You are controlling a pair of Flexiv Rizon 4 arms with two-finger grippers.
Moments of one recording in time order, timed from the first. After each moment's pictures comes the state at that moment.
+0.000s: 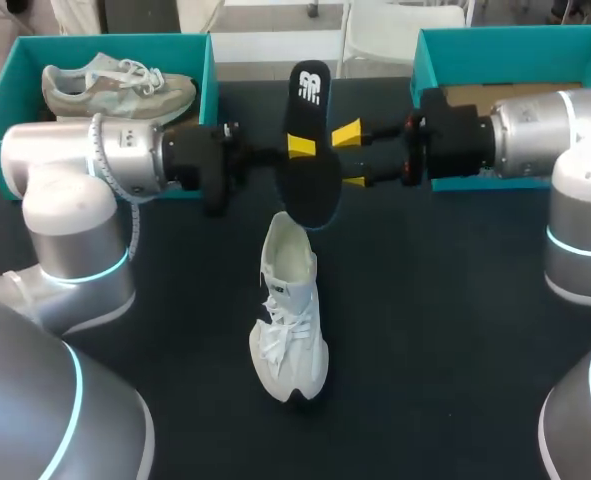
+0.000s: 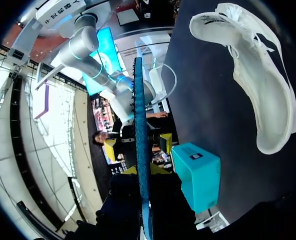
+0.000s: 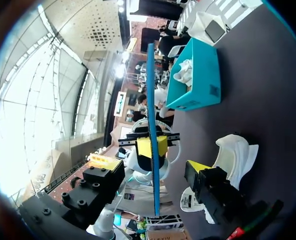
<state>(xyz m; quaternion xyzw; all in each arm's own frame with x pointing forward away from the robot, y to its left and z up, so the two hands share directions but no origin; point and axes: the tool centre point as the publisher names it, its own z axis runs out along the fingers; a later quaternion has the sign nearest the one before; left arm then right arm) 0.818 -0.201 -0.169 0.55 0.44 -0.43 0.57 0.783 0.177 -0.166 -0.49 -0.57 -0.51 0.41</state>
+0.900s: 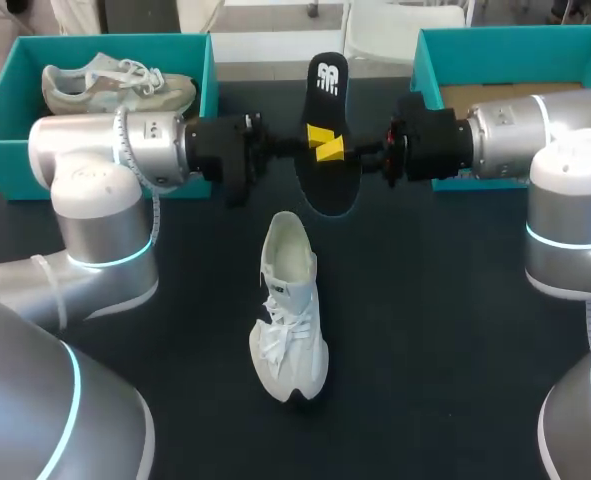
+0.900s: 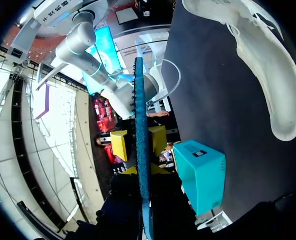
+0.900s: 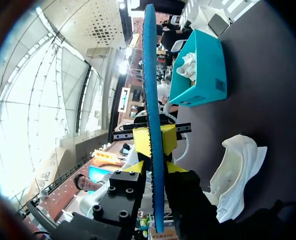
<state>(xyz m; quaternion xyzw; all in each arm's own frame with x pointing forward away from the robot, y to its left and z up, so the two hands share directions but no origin) 0.838 -0.226 -0.169 0.55 0.43 -0.43 0.57 0.788 0.197 -0.173 -0.48 -0.57 -0.51 0.44</state>
